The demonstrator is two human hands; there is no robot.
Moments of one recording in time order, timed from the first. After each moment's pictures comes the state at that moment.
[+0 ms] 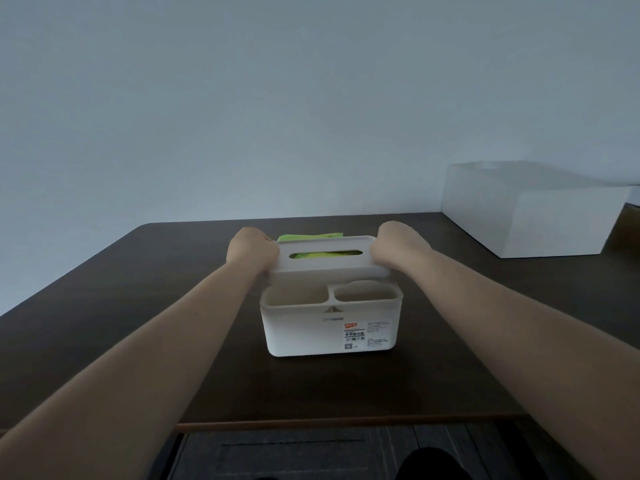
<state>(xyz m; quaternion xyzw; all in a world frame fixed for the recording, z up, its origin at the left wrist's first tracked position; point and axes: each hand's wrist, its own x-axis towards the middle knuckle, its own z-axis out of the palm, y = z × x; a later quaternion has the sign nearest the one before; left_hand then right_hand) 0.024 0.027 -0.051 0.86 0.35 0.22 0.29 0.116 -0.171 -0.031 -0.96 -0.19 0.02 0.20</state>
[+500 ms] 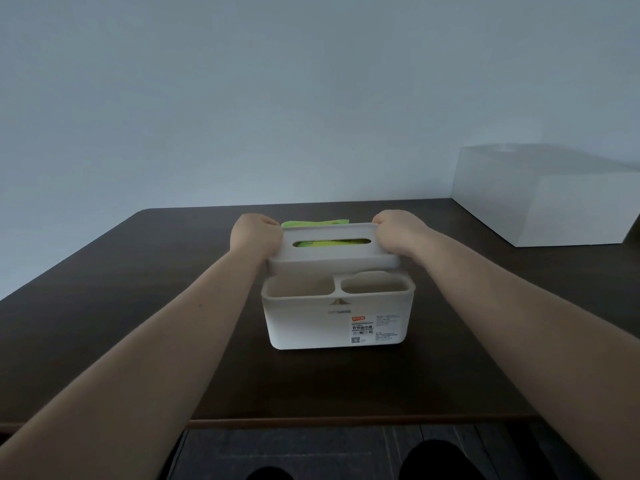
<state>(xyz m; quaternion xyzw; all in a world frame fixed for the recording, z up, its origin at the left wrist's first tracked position) 0.027 0.023 -0.052 0.80 0.36 0.27 0.39 0.134 -0.160 -0.039 -0.95 -0.24 0.03 0.22</state>
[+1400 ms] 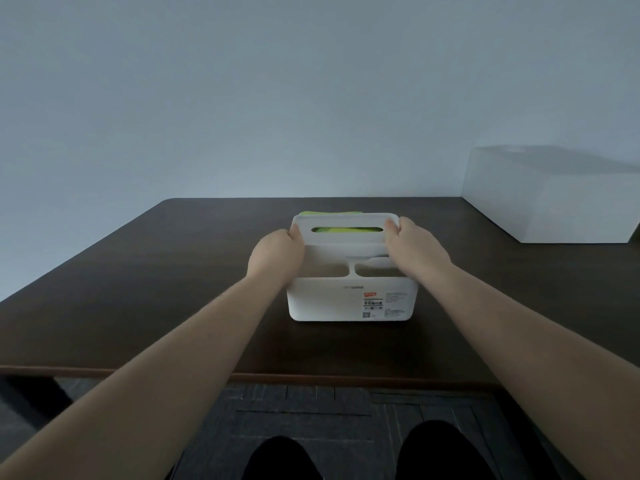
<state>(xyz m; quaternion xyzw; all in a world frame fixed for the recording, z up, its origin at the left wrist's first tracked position) -0.016 -0.020 -0.080 0.86 0.35 0.22 0.31 0.093 -0.185 -0.076 -0.92 -0.20 -0.02 0.32</state>
